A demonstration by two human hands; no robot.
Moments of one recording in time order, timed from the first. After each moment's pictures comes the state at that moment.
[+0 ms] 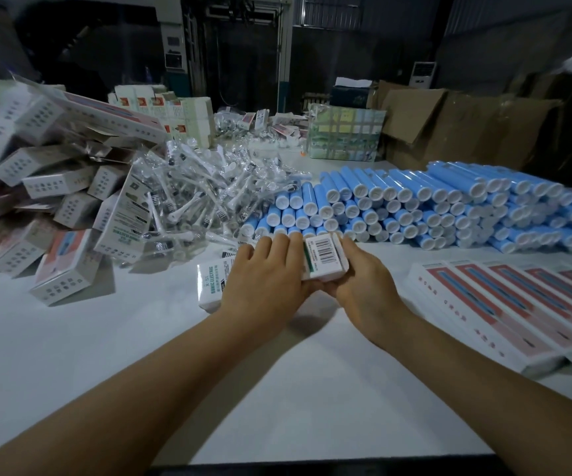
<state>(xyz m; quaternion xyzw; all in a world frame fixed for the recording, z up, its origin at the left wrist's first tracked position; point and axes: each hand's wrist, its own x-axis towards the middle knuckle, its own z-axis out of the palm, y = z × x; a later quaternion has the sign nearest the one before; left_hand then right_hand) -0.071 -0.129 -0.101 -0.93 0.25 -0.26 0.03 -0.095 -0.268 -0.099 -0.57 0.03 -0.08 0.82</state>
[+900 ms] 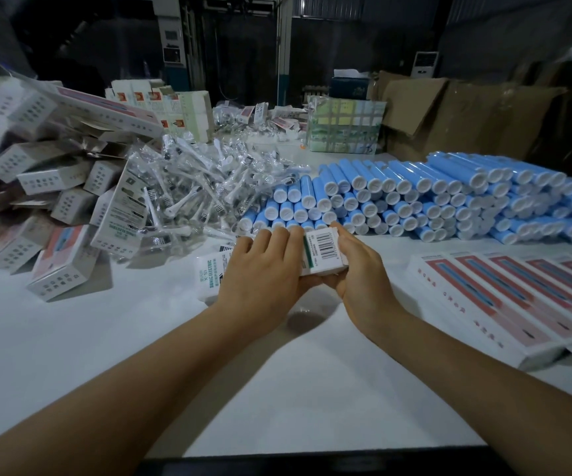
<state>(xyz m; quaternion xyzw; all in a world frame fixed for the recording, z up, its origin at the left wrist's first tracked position) -0.078 -0.127 -0.099 -0.92 0.27 -0.28 0.02 -0.095 -0.265 -0.104 -0.59 0.03 -0.13 0.79</state>
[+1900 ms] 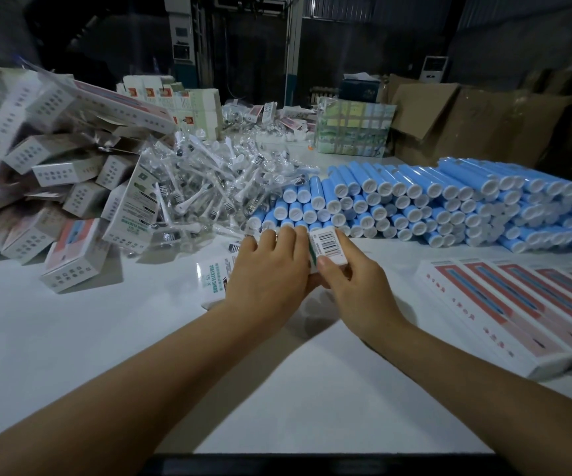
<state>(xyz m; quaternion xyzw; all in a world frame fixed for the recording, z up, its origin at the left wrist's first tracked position) -0.078 -0.125 -0.097 -0.92 0.24 -0.29 0.05 -0.105 -0.261 -0.115 -0.83 -0.02 -0.20 0.52</state>
